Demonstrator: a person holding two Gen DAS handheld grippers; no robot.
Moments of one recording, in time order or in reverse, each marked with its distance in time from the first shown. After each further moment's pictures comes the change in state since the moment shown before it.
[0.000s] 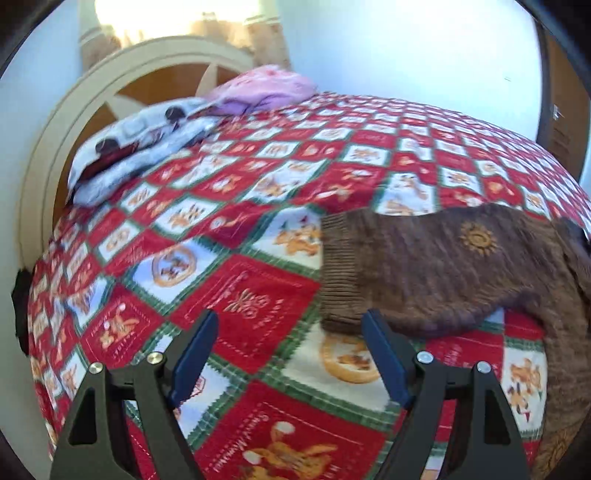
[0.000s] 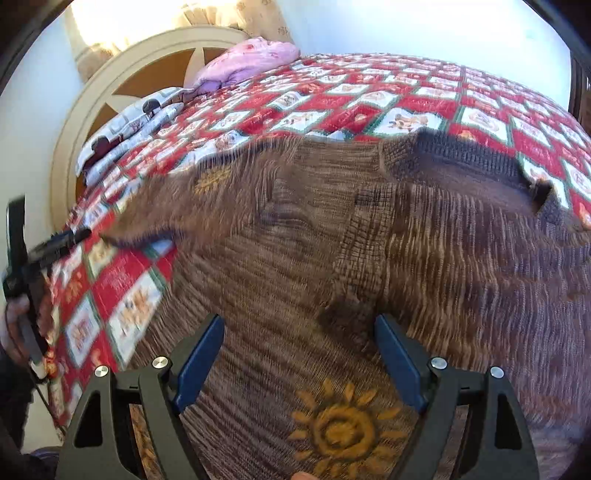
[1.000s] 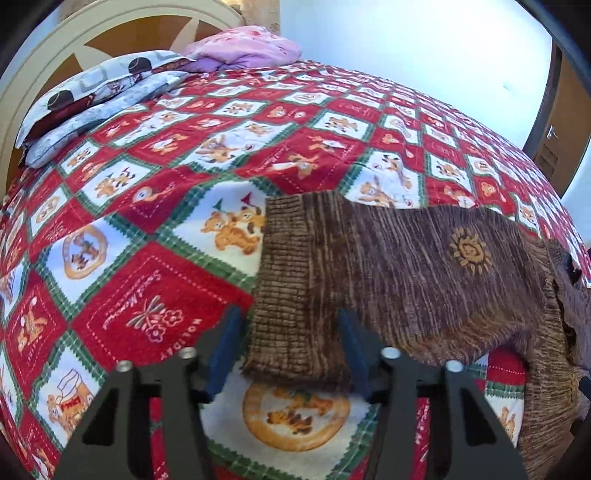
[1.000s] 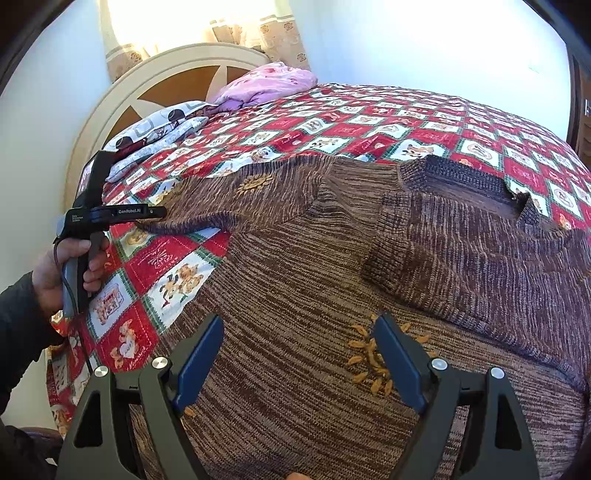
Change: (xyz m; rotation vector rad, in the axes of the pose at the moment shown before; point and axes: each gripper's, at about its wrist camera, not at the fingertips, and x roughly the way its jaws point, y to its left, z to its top) left arm 0.051 -0.023 0.017 -0.065 0.124 -0.177; right arm -0.045 0.033 -0.037 -0.034 -0.098 0.012
